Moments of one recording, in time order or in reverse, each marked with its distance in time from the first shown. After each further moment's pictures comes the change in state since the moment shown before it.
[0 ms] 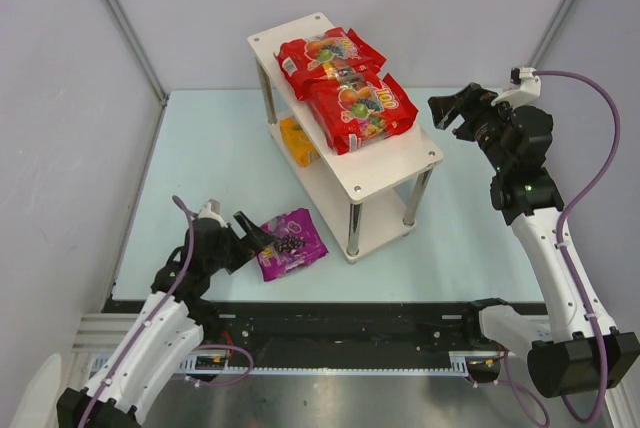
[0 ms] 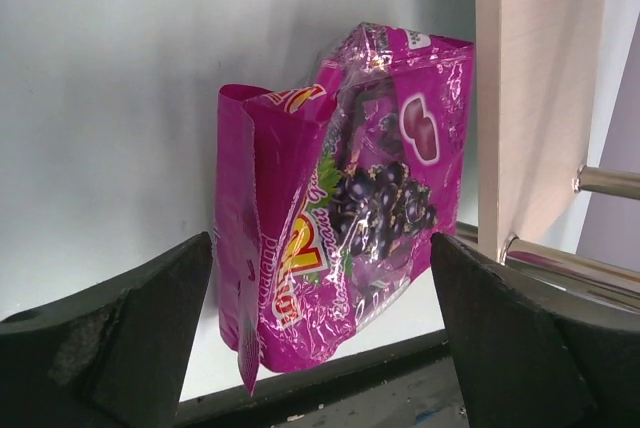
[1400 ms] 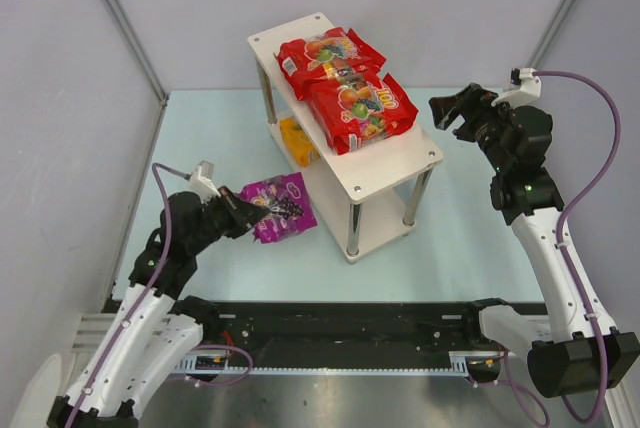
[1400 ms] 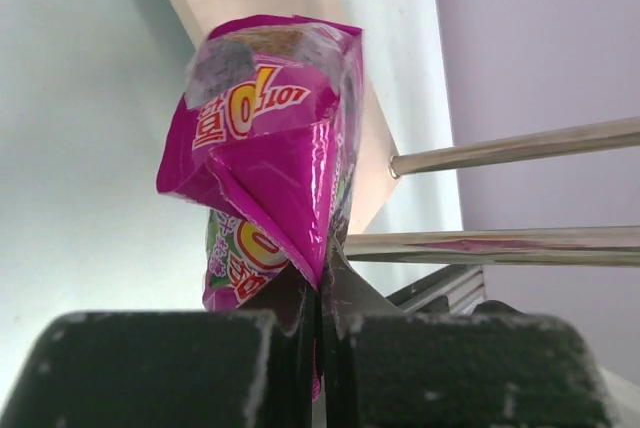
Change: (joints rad) left arm -0.021 0.040 0.277 0.085 0.134 0.045; right arm 0.000 0.000 0.000 -0.011 0.015 0.000
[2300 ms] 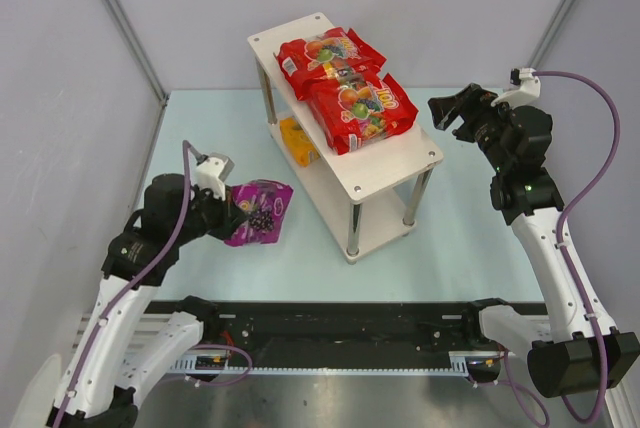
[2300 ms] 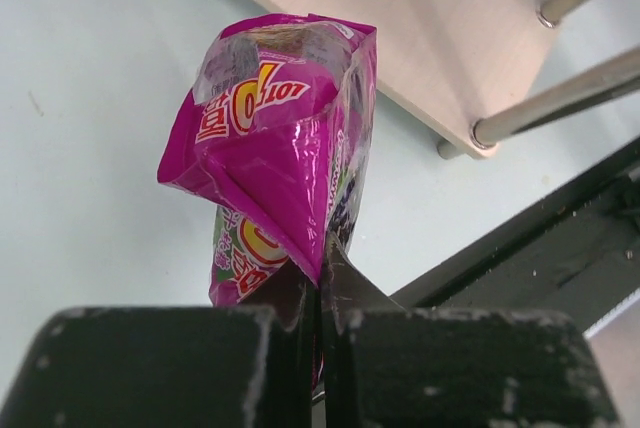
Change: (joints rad) left arm -0.002 0.129 0.397 -0.492 -0.042 0.730; right arm 0.000 0.000 0.000 -0.004 -0.011 0.010
